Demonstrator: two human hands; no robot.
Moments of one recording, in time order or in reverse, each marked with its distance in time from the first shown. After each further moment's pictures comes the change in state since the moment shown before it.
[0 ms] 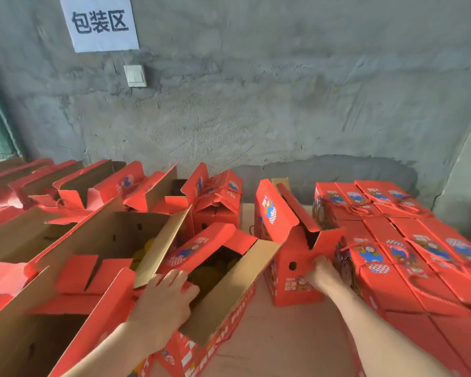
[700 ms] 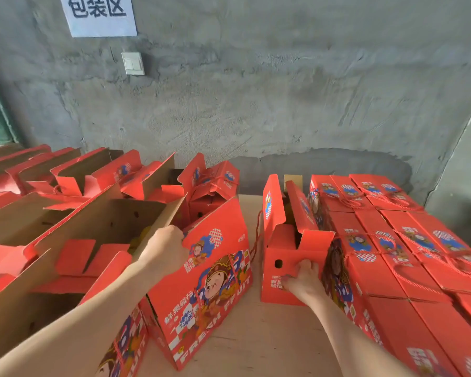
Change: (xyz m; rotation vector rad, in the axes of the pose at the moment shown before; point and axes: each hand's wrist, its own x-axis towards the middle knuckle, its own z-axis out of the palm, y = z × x) left_hand 0.058 -0.007 -0.051 -0.517 -0.135 -0.557; right_hand -0.048 -0.002 0.023 0.027 0.011 -0.026
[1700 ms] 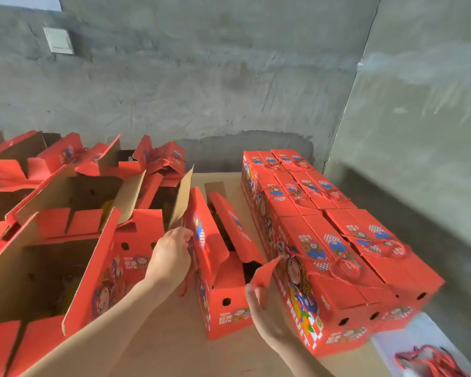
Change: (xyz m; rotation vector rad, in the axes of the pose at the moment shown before) left_hand -0.165 0.007 0.033 -0.529 0.140 0.323; right_hand -0.311 -0.003 -0.016 0.266 0.084 -0.137
